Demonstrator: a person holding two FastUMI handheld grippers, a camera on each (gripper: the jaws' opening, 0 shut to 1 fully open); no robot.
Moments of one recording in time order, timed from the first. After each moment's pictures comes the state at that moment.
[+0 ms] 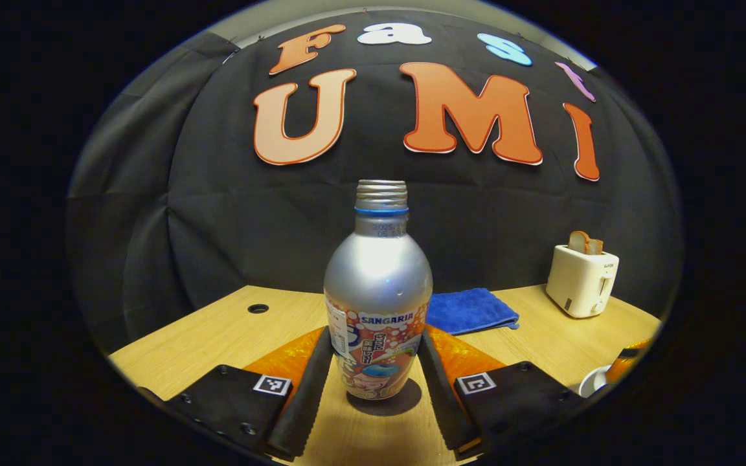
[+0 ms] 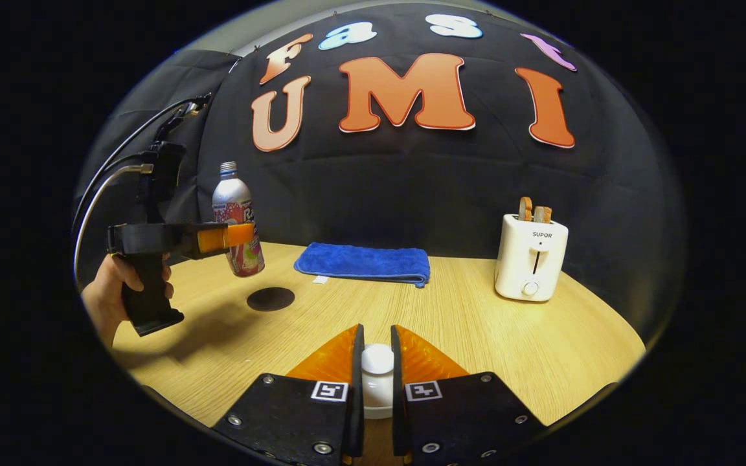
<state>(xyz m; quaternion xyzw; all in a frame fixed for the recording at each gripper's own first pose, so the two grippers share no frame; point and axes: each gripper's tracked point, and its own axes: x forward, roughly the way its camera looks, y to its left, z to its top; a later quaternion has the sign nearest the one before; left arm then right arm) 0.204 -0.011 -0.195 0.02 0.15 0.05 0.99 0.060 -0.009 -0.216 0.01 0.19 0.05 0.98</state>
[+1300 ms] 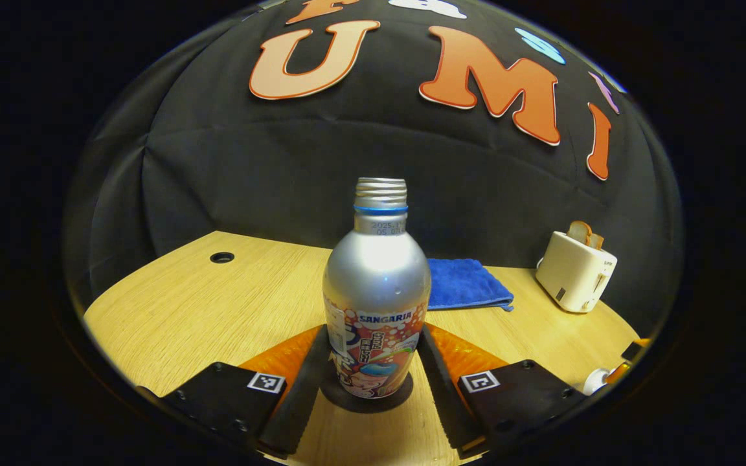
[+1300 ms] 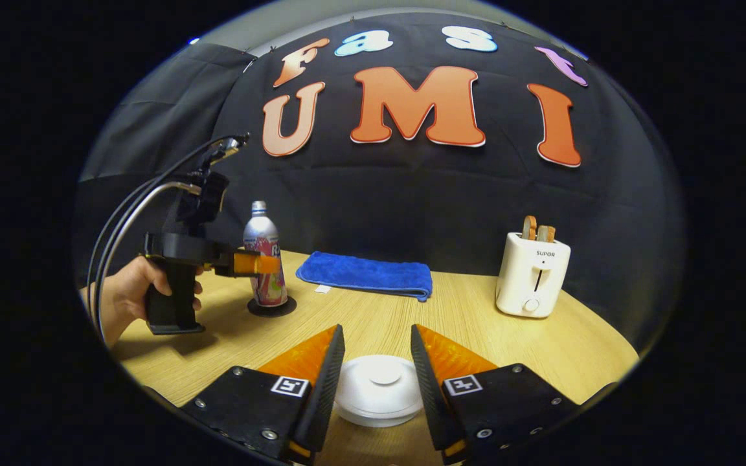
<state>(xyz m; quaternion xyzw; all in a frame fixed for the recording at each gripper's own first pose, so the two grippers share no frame) 0.233 -0.008 -0.275 -0.05 0.24 0.02 0.97 0.066 0.001 -0.191 -0.03 0.14 0.05 0.99</state>
